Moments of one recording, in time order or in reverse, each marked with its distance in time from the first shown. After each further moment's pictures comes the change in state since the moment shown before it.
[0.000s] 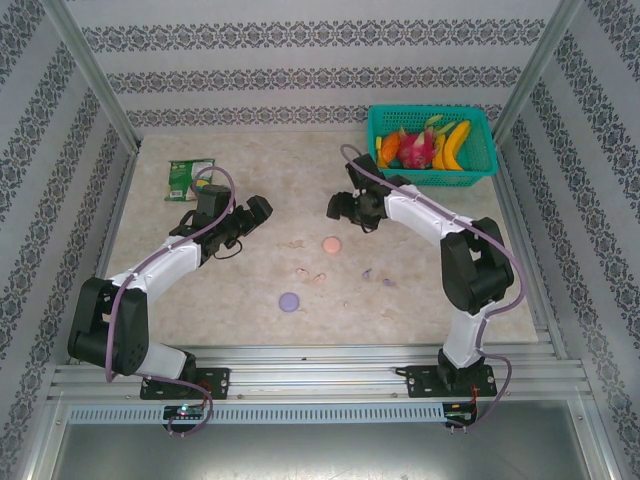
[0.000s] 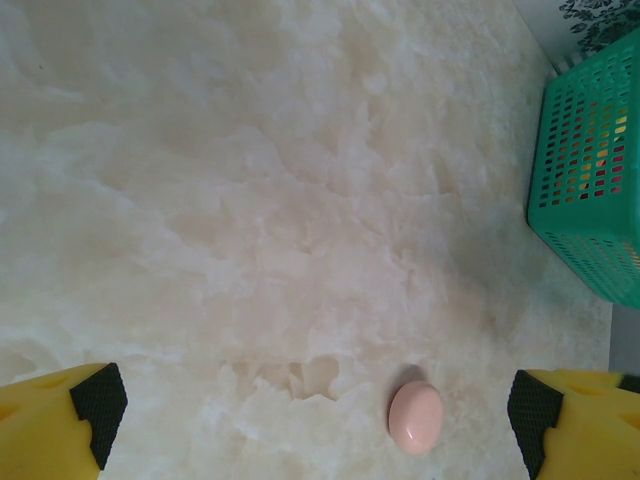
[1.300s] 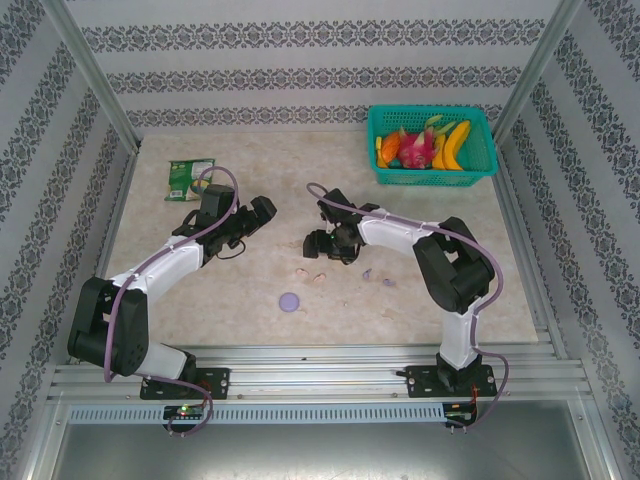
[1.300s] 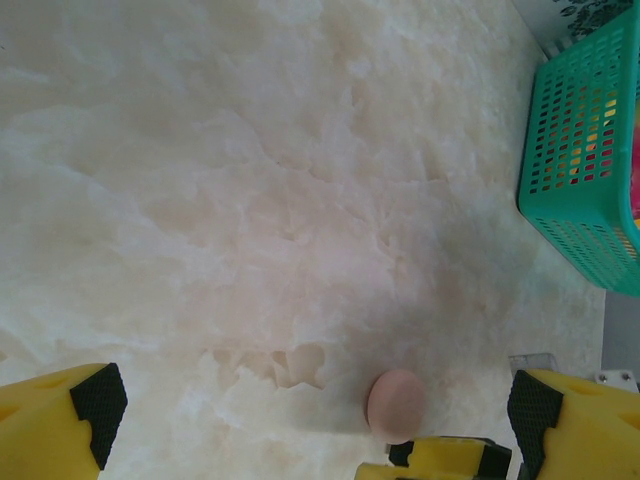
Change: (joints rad) left arm -0.027 0.000 0.011 -0.006 -0.001 -0.008; right arm 0.171 0.061 -0.162 0.103 -0.138 -0.002
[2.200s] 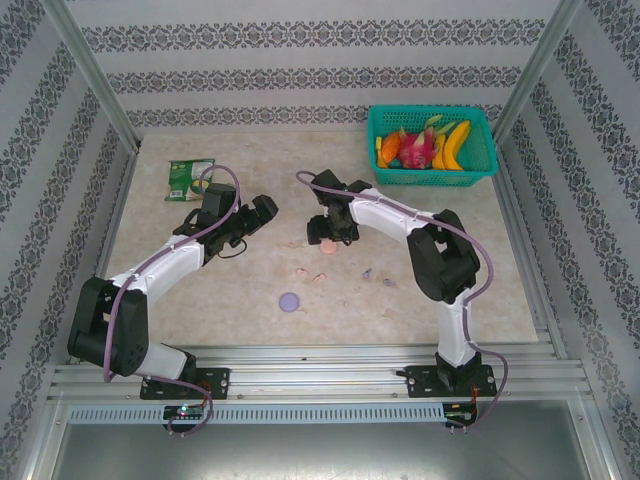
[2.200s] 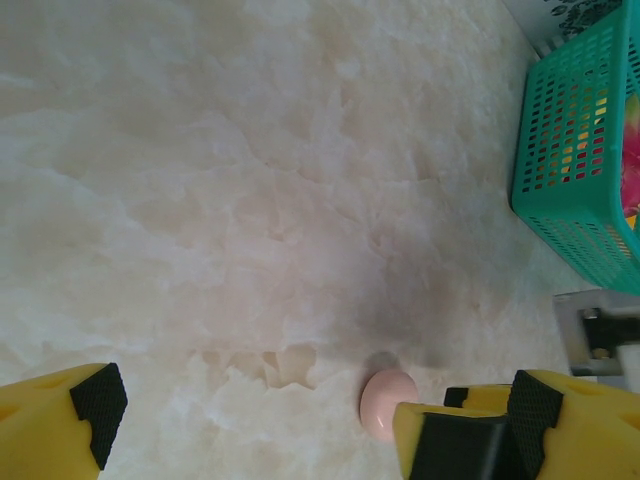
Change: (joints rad) left arm -0.011 0.000 0.011 -0.004 -0.008 0.000; right arm -0.016 0.119 0.295 -0.288 0.210 -0.185
